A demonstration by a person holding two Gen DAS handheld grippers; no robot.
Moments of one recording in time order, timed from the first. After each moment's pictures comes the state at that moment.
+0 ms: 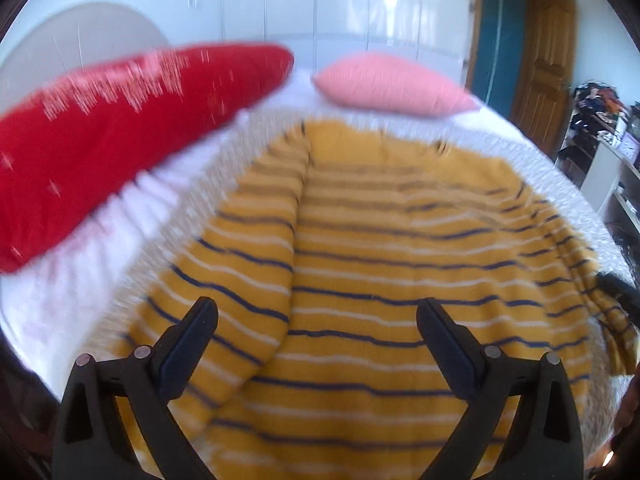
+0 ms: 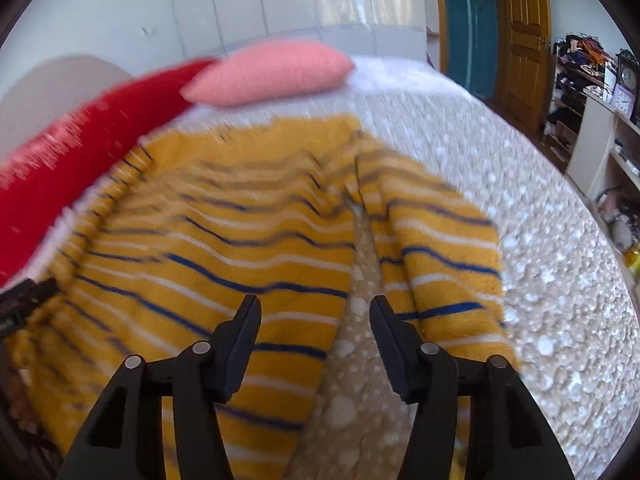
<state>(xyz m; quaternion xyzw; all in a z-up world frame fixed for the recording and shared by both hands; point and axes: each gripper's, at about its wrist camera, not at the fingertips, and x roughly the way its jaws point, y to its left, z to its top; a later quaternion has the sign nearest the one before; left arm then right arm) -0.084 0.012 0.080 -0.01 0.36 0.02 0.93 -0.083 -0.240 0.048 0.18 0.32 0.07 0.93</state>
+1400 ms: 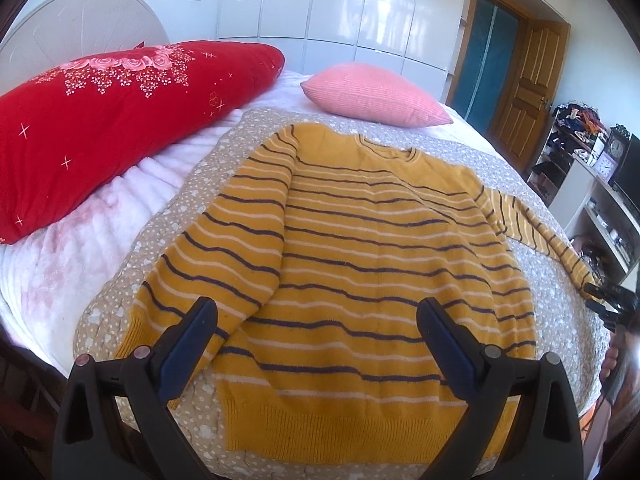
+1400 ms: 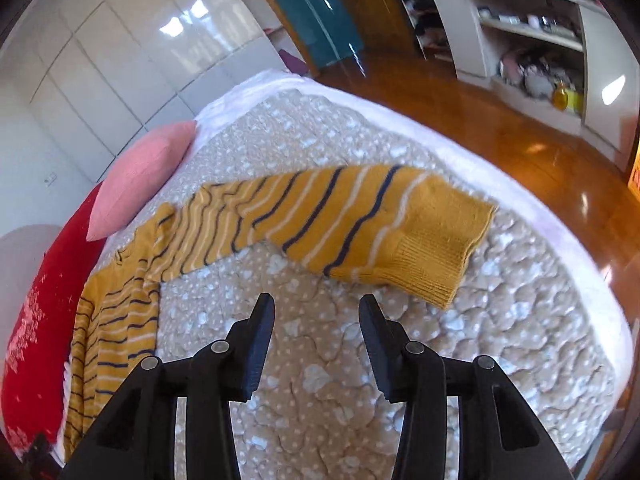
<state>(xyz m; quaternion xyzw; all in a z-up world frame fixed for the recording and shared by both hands) -0.130 0.022 0.092 -0.06 0.37 -0.02 0.93 -0.134 -0.434 -0.048 0.43 0.37 -0.09 0.82</state>
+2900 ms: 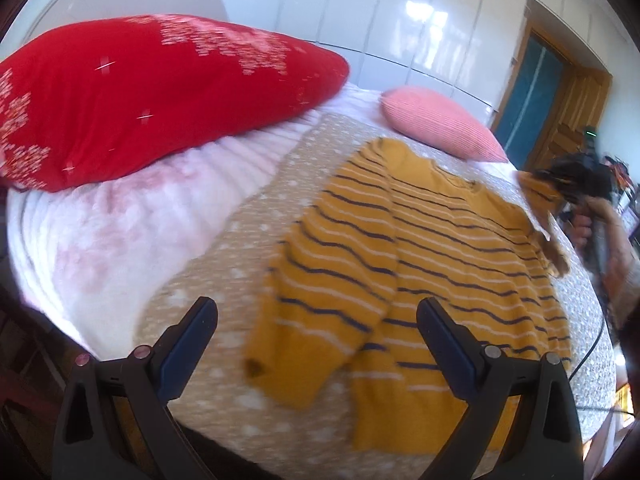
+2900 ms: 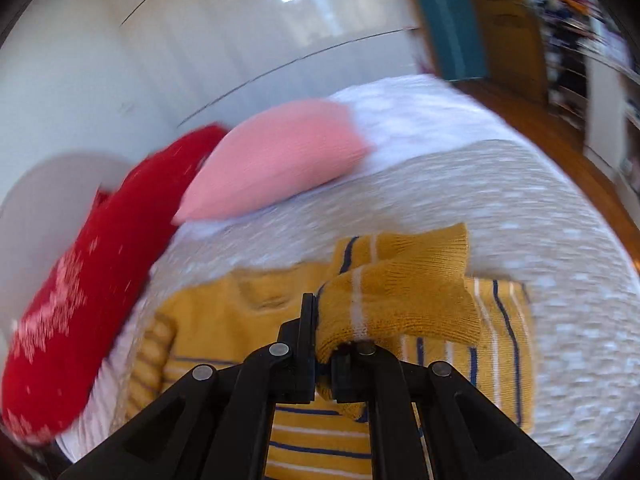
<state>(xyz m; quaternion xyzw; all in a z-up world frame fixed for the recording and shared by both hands) -0.156 0.138 0.073 -0.13 0.35 0.05 0.93 0.141 -0.193 0.113 0.26 0.36 0.11 0.89</state>
